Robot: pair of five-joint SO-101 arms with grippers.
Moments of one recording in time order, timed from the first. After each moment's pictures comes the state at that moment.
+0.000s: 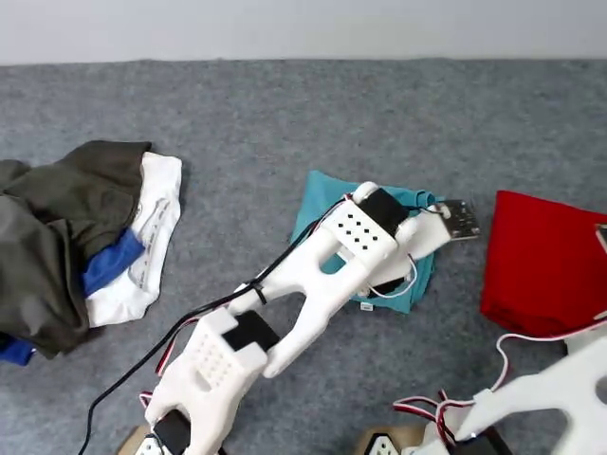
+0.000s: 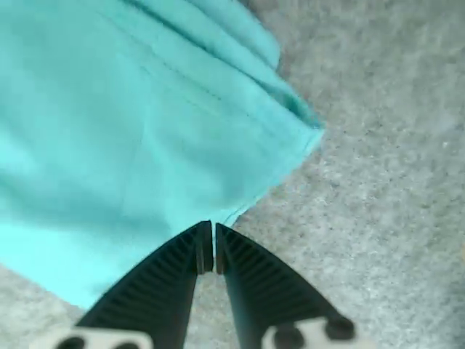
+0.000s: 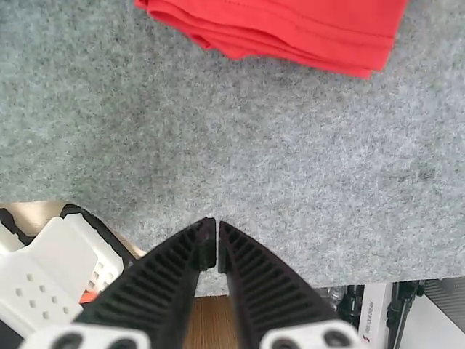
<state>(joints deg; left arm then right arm) 43.1 35.9 -33.4 98.9 -14.6 56.8 -28.7 16.8 100.5 58.4</state>
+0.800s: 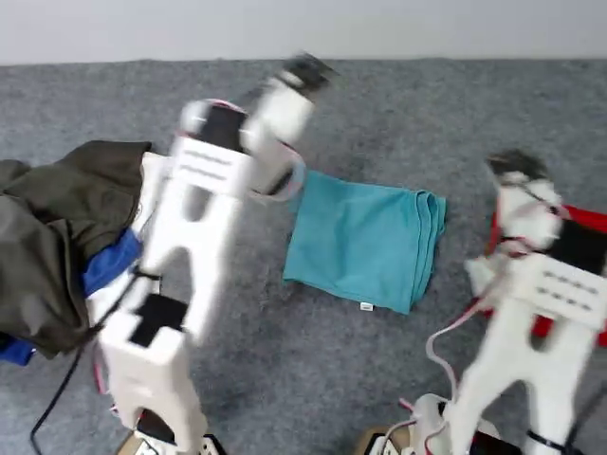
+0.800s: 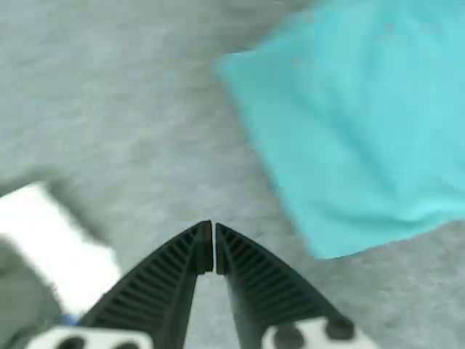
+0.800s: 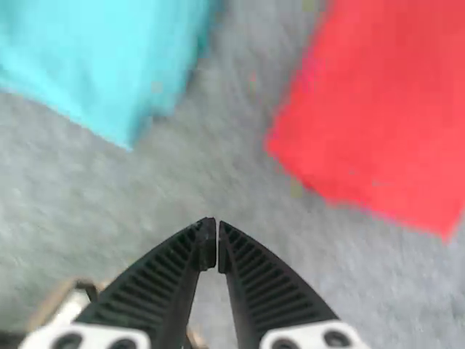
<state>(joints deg) 10.1 18.3 -35.4 98.9 -9.4 13.6 -28.6 16.8 95.6 27.4</state>
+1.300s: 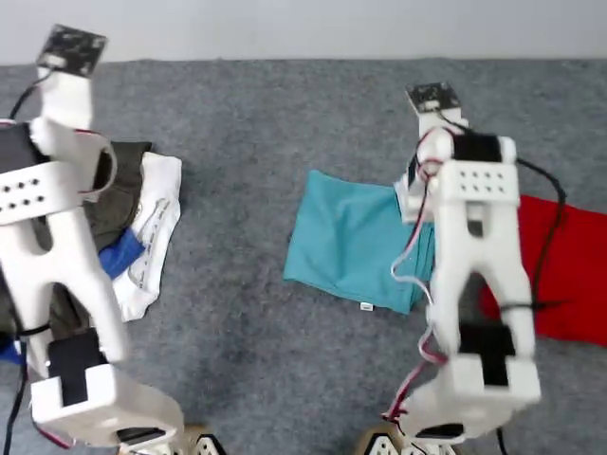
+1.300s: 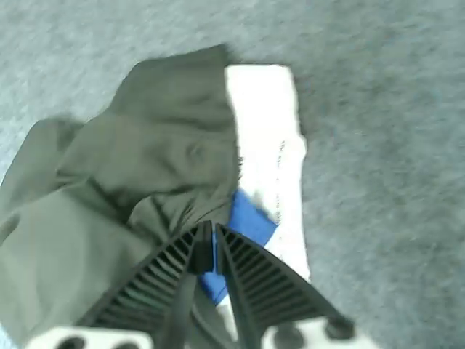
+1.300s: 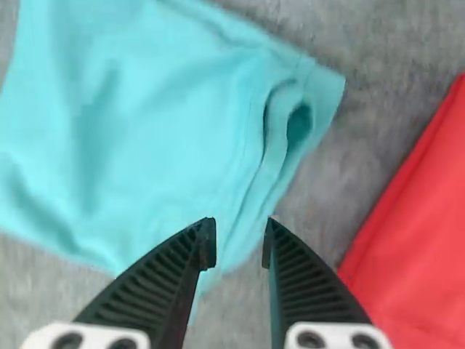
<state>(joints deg) -20.8 4.4 -26.9 99.4 -18.2 -0.8 8.2 -8.3 85.0 10.9</state>
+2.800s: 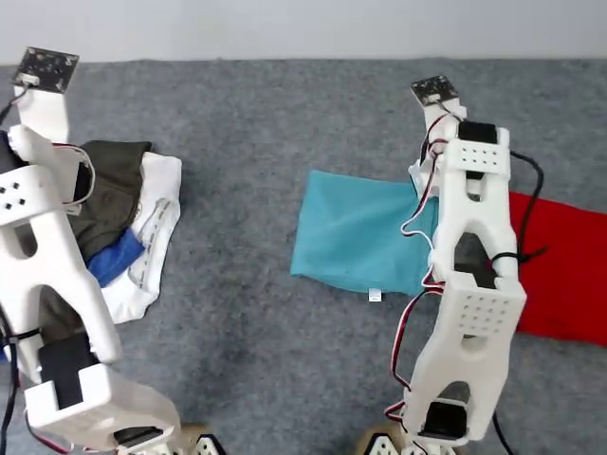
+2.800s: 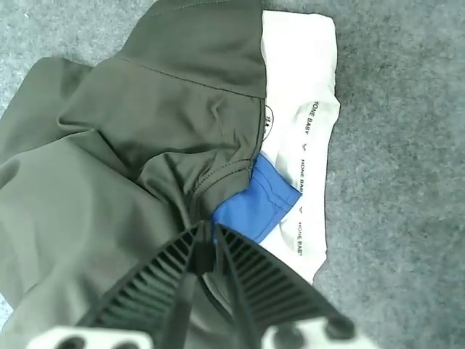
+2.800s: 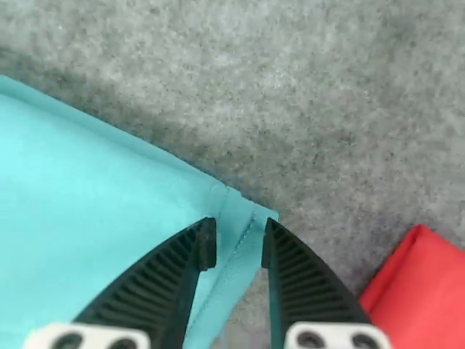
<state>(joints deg) -25.2 4.3 -22.3 99.3 -18.5 4.1 39.3 -34.2 76.5 23.3</state>
